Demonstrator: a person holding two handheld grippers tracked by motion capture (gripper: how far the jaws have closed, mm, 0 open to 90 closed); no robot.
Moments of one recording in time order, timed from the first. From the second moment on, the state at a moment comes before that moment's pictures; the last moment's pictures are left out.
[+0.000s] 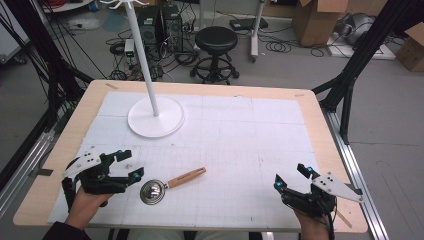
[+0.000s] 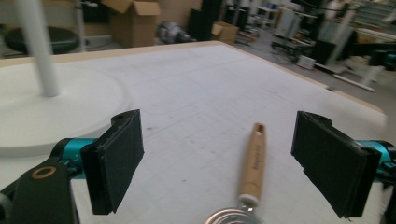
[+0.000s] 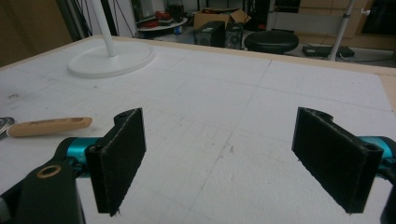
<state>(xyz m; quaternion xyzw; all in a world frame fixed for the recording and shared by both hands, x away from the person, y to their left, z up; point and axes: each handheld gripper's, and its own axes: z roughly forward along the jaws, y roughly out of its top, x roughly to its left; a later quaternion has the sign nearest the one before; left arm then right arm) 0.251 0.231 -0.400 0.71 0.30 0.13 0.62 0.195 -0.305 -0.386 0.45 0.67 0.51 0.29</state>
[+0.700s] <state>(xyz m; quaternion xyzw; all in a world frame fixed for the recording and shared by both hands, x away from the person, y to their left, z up) 0.288 0.135 -0.411 0.83 0.23 0.06 0.50 0.197 -0.304 -0.387 0.45 0.68 0.51 0.29</state>
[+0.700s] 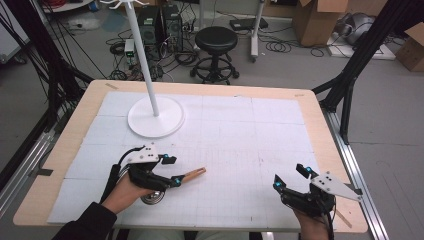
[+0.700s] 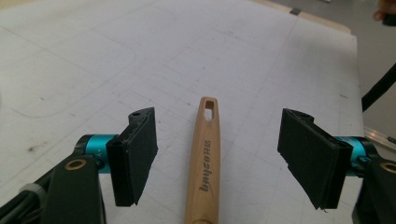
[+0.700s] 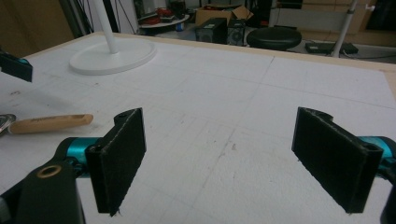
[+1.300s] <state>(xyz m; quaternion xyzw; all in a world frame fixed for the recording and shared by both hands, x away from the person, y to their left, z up) 0.302 0.103 -0.435 0.88 0.24 0.04 0.41 0.197 -0.304 -0.388 0.45 0.68 0.51 0.29</state>
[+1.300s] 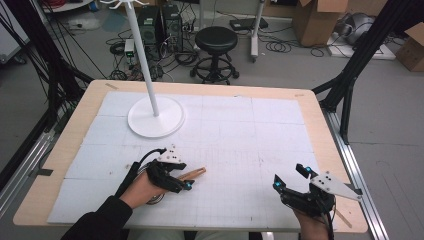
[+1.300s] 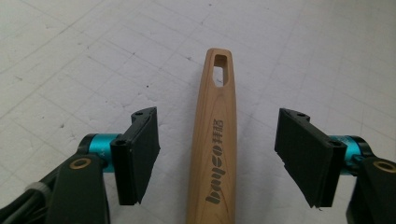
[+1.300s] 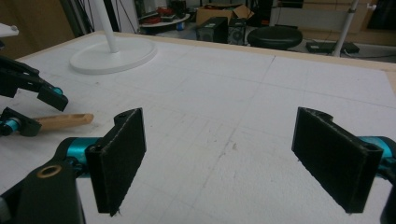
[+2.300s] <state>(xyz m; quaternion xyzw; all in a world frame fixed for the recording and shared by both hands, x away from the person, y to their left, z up) 0.302 0.097 -0.433 0.90 0.22 0.07 0.36 0.198 -0.304 -0.388 0.45 0.68 0.51 0.28</state>
